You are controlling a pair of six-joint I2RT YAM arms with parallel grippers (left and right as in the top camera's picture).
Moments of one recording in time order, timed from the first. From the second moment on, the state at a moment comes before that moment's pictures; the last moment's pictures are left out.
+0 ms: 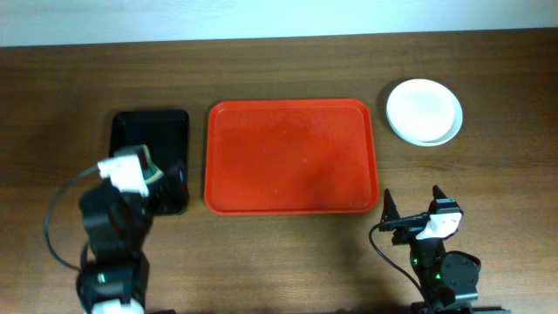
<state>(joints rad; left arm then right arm) 0.14 0.77 0.52 -0.20 0.21 -0.10 0.06 0.01 0.01 -0.08 0.00 0.07</state>
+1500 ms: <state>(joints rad) 0.03 0.01 0.01 -0.08 0.03 0.02 0.06 0.01 0.01 -0.08 0.00 0.07</state>
